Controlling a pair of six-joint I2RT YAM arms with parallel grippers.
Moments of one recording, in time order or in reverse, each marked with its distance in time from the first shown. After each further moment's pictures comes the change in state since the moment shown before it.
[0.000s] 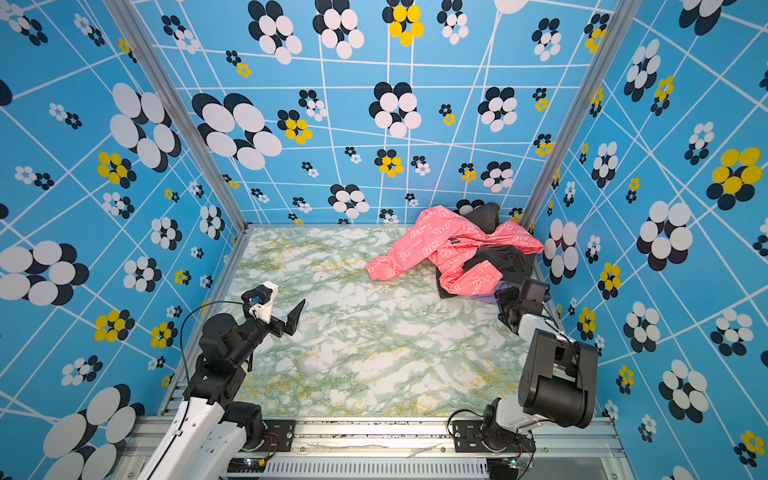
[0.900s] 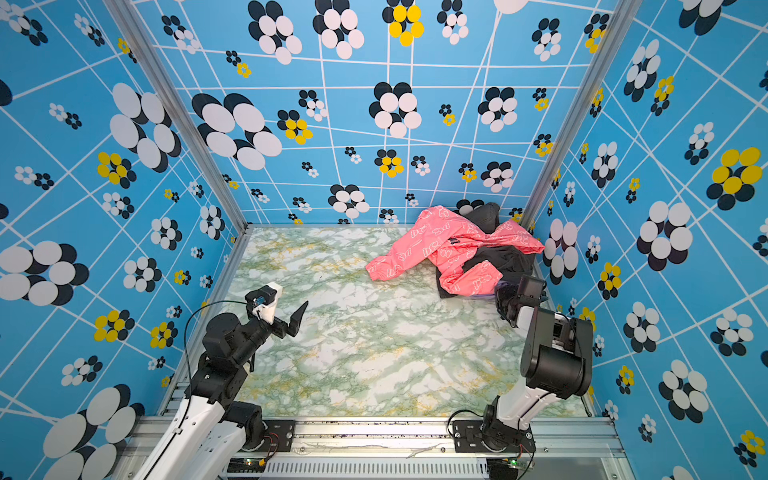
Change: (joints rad) left arm -0.045 0.005 0.000 -0.010 -0.023 0.018; right arm 0.000 0.111 0.055 0.122 -0.035 0.140
